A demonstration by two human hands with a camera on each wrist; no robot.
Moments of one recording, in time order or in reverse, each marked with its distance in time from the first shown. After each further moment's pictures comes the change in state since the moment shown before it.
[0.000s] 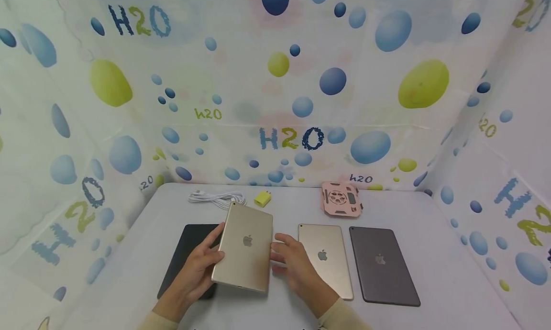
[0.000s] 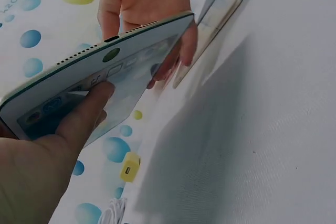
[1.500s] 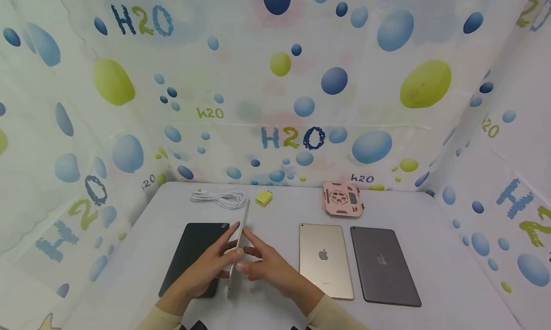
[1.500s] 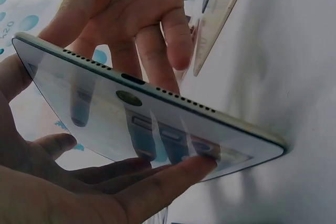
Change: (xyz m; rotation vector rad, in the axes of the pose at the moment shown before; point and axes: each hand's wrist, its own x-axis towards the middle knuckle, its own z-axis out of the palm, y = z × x) left_hand 0.006 0.005 0.023 0.612 0.086 -0.107; right_hand 0.004 0.004 0.031 -0.289 -0.415 -0.114
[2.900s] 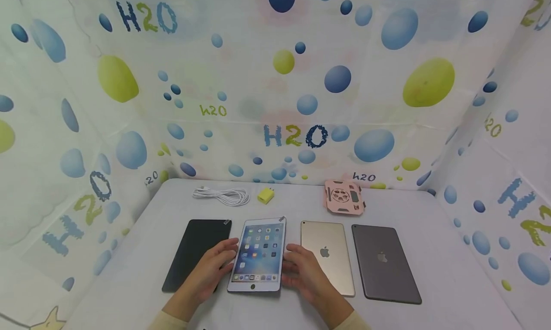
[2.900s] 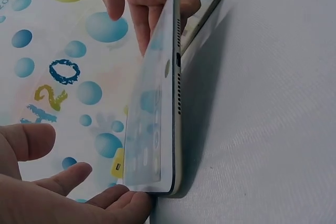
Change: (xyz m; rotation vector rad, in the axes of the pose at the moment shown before) left_hand -0.003 -0.031 0.006 -0.213 0.172 -0.089; right_hand -0.047 0.015 -0.032 0.354 0.379 0.202
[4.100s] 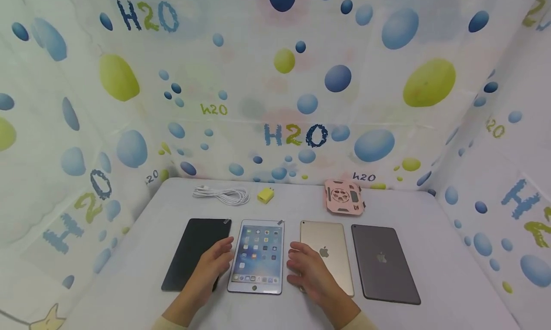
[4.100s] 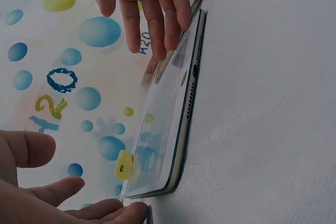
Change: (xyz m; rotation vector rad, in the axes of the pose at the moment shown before) left_hand -0.004 -0.004 0.009 0.141 0.174 0.036; right_hand -0.007 -0.003 -0.012 -0.024 0.029 0.013
